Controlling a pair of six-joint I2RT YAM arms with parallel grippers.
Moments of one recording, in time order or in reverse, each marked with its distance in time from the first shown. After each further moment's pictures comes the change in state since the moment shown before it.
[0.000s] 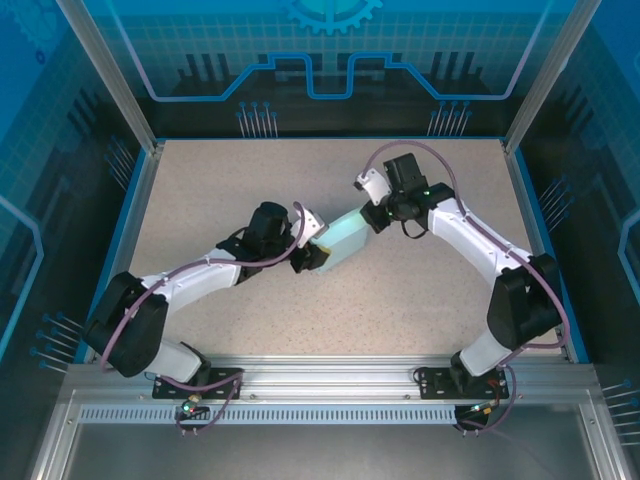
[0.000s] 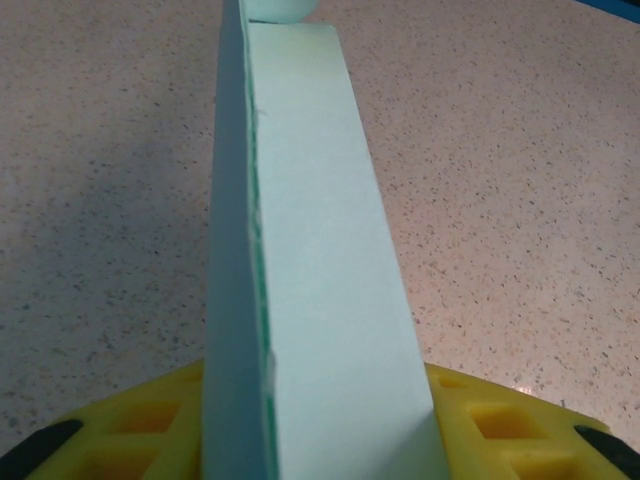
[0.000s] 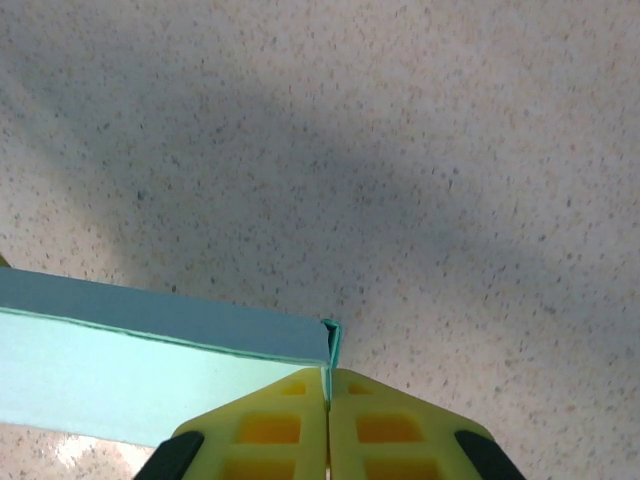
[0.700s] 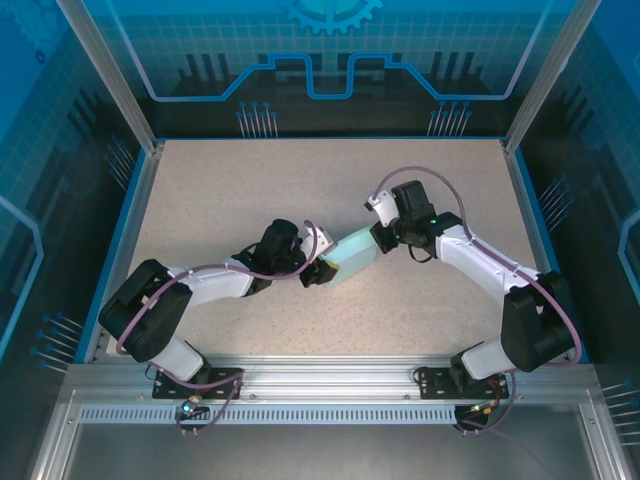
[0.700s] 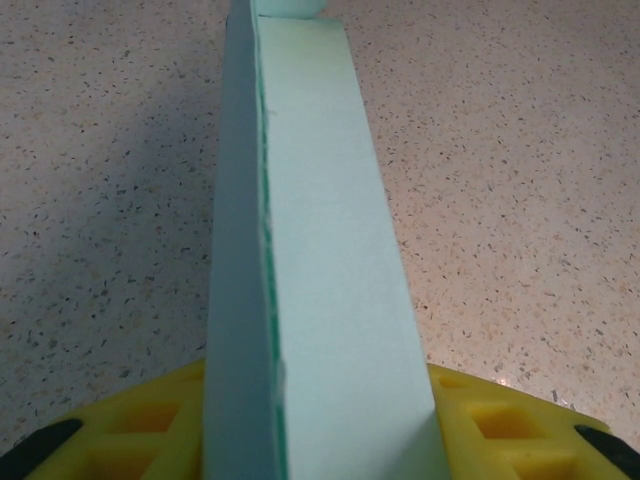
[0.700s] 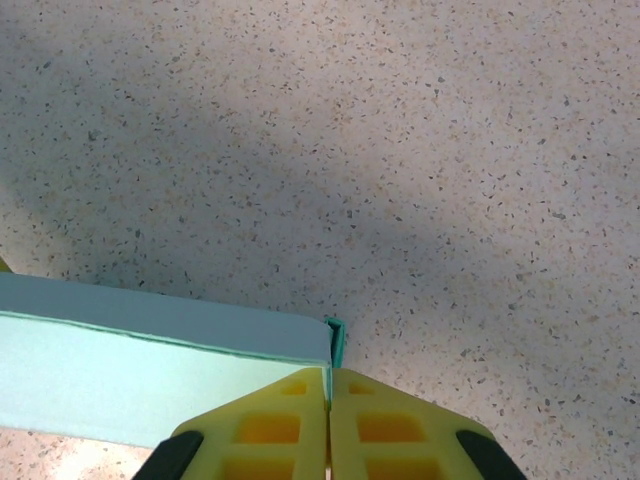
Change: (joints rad) left arm -0.066 0.105 -0.102 0.229 -0.003 -0.024; right arm 0.000 -0.130 -0.274 0.168 0.067 0.070
